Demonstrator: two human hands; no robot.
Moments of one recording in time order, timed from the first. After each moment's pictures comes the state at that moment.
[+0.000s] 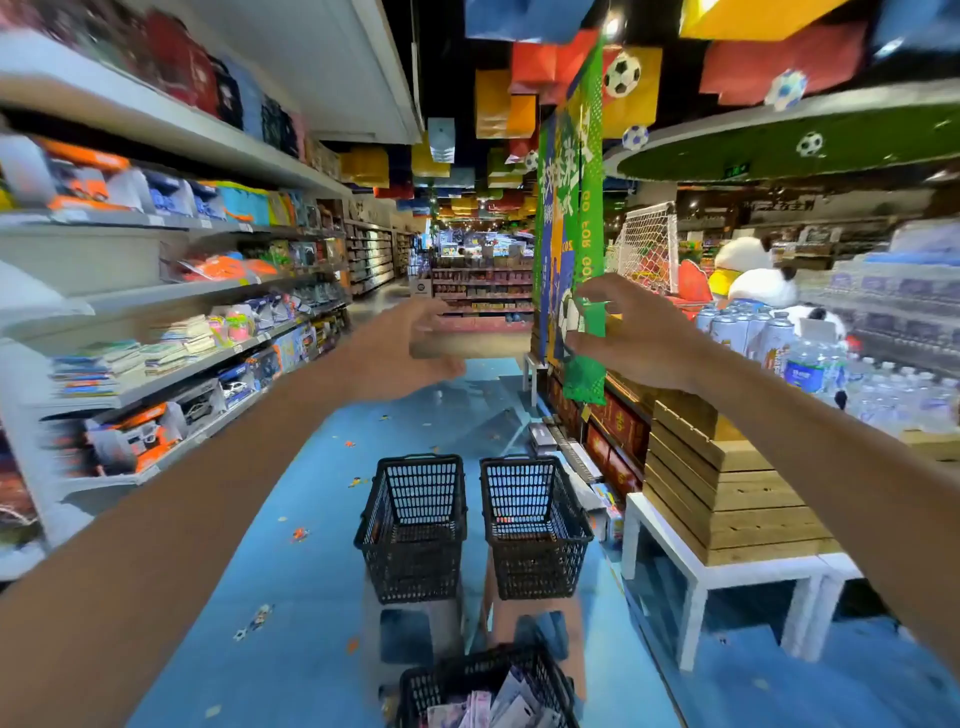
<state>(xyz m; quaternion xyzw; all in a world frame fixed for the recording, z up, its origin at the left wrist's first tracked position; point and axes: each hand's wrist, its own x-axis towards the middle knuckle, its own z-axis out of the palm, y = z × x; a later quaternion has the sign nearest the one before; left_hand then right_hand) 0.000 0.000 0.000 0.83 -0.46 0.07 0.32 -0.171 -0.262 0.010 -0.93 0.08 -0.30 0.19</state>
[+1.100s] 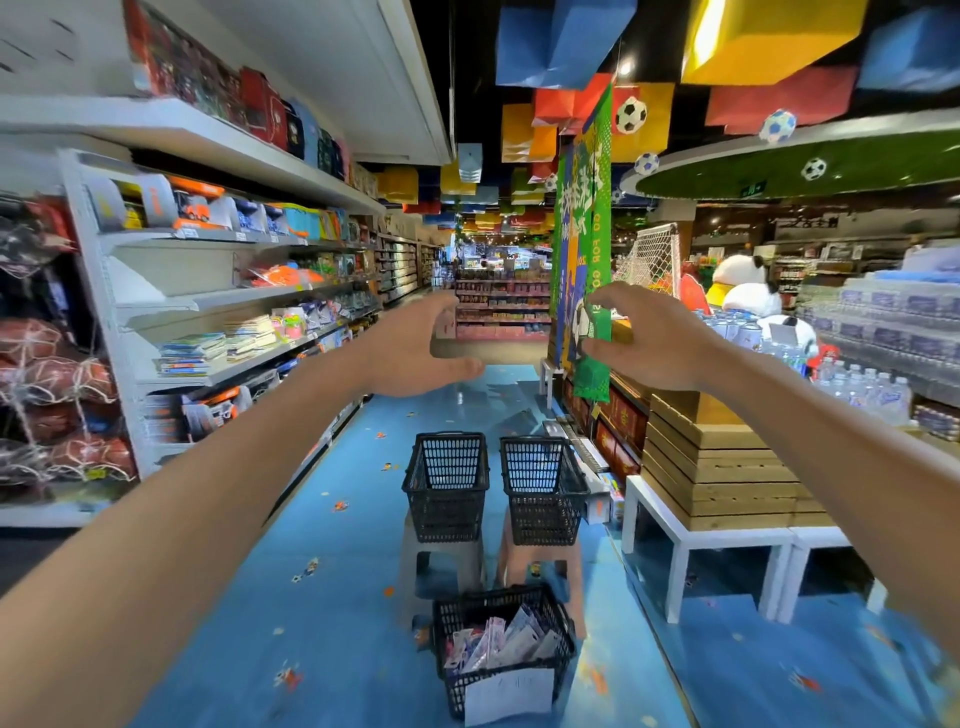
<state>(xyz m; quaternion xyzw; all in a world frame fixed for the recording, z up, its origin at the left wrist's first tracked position) -0.261 0.193 0.027 0.83 -0.48 0.13 0.25 -0.421 -0.085 0.031 -0.95 0.04 -0.31 0.07</state>
